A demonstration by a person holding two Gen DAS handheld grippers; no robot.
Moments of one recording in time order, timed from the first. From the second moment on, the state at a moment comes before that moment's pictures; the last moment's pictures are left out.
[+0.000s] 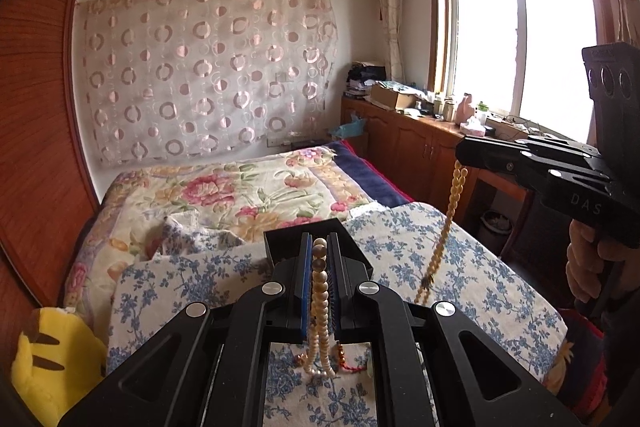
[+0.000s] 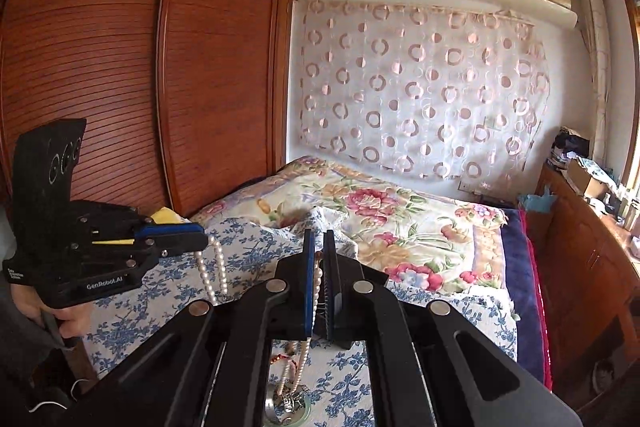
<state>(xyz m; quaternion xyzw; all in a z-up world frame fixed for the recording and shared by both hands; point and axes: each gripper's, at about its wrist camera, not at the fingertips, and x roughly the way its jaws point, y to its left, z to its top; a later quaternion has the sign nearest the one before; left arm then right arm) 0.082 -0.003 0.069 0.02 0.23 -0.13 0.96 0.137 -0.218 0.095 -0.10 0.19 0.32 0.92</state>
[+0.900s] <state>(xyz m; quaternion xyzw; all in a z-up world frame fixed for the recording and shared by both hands) 0.088 -0.021 0.083 0.03 0.22 -0.13 0.97 0.130 -0.248 0.069 -0.09 0.22 0.28 0.93</state>
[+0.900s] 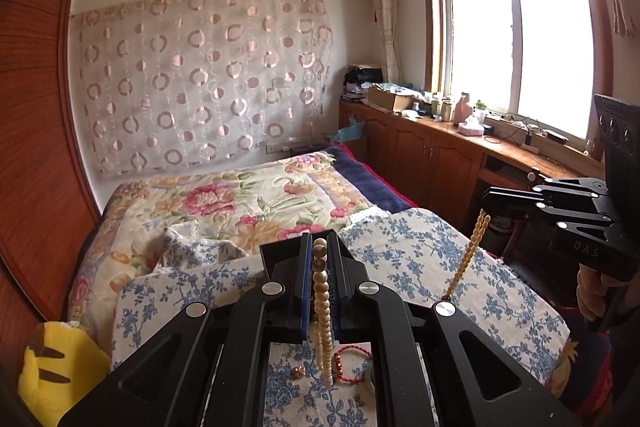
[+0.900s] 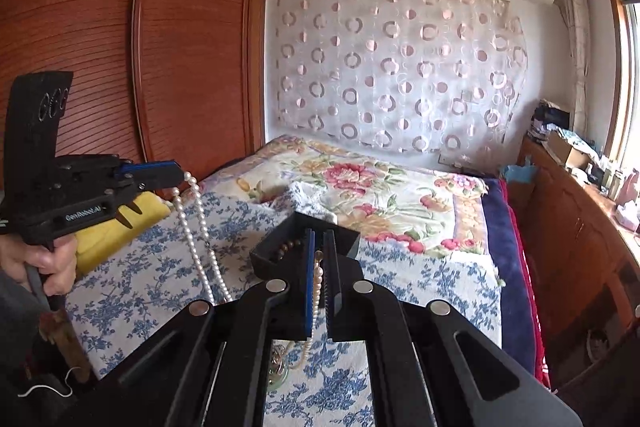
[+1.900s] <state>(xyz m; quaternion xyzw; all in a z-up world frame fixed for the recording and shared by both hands) 0.092 -0.025 0.079 0.03 0.22 -0.15 0.96 0.096 -0.256 0.069 -0.11 0.23 0.27 0.93</state>
